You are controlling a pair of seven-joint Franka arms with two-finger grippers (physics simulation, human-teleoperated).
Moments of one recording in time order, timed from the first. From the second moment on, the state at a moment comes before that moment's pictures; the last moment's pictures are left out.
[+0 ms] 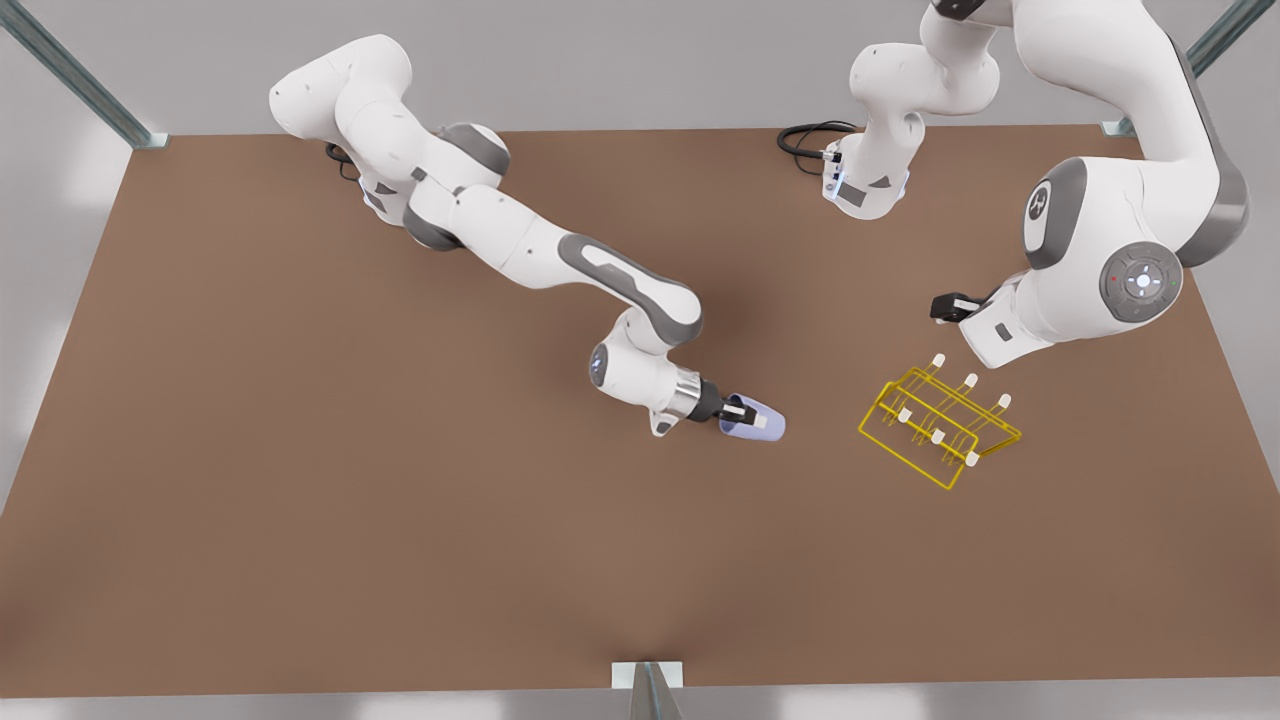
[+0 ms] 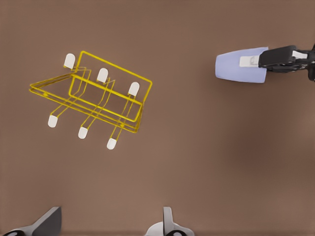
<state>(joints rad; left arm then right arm) -0.16 0.18 0.04 -1.49 0.03 1.32 0.12 0.64 1.33 0.54 -0.87 0.80 2.90 0.31</state>
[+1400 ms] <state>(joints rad) -0.38 0.67 0.03 -1.46 -0.07 2.13 -1.71 -0.12 0.24 0.14 -1.45 -0.04 1.65 0.13</state>
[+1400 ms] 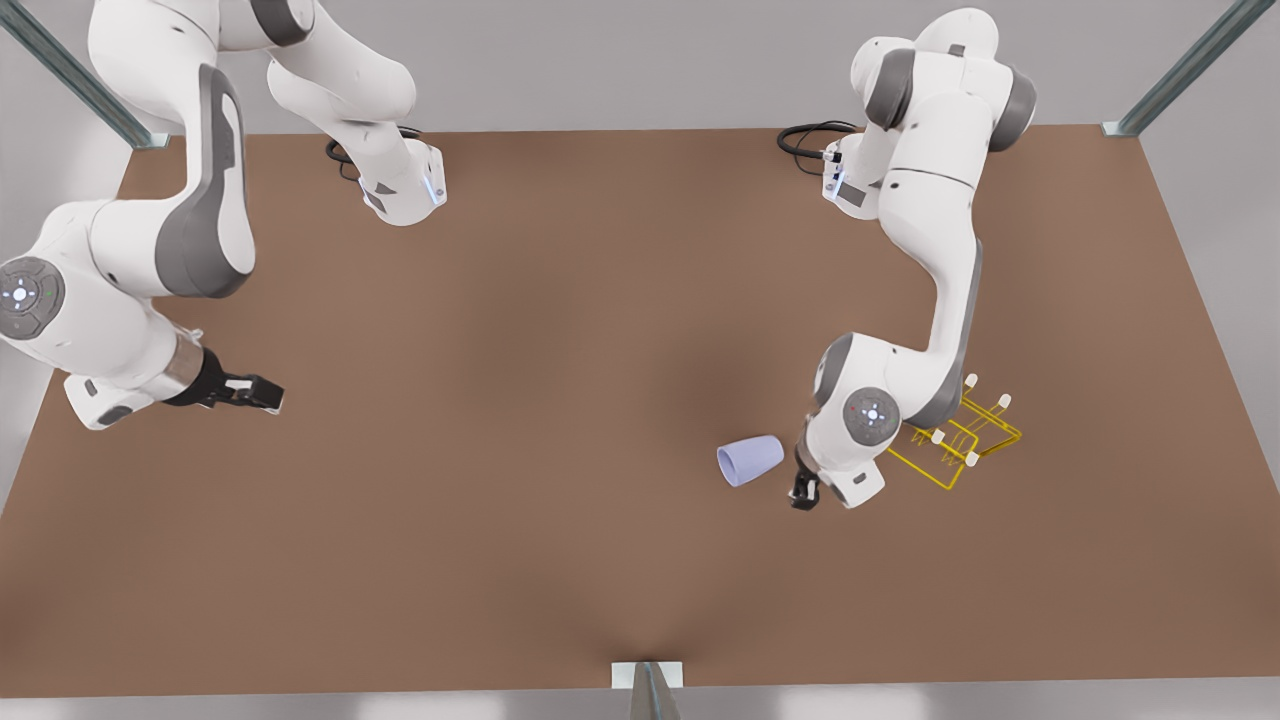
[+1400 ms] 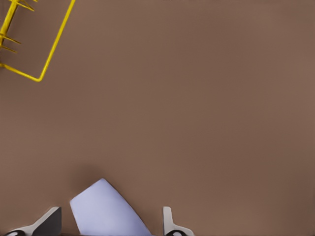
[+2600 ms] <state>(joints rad) -0.41 0.83 -0.05 -1.52 -0.13 2.37 -2.64 -0.12 0.25 0.14 -1.45 -0.04 1.64 0.08</state>
